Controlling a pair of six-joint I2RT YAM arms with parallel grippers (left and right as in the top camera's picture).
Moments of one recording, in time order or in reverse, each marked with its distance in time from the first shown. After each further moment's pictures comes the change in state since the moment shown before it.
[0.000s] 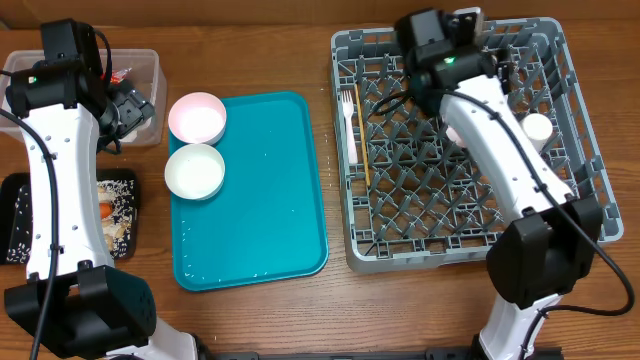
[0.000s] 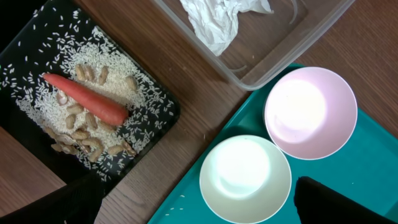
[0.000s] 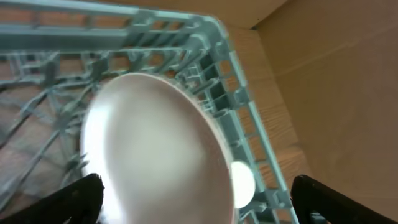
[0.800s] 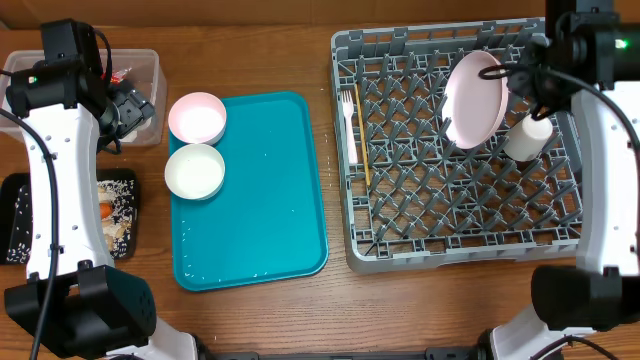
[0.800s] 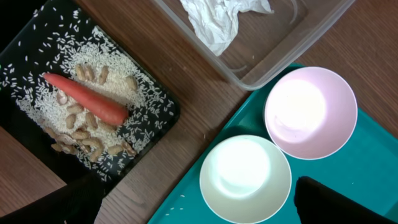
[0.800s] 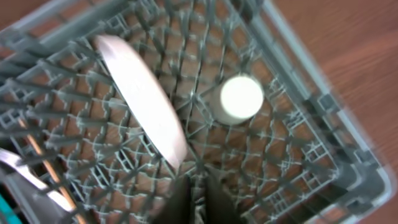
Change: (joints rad) left arm 0.000 0.000 0.000 0.000 0.000 0.000; right arm -0.351 -0.162 0.237 -0.402 -0.670 0.188
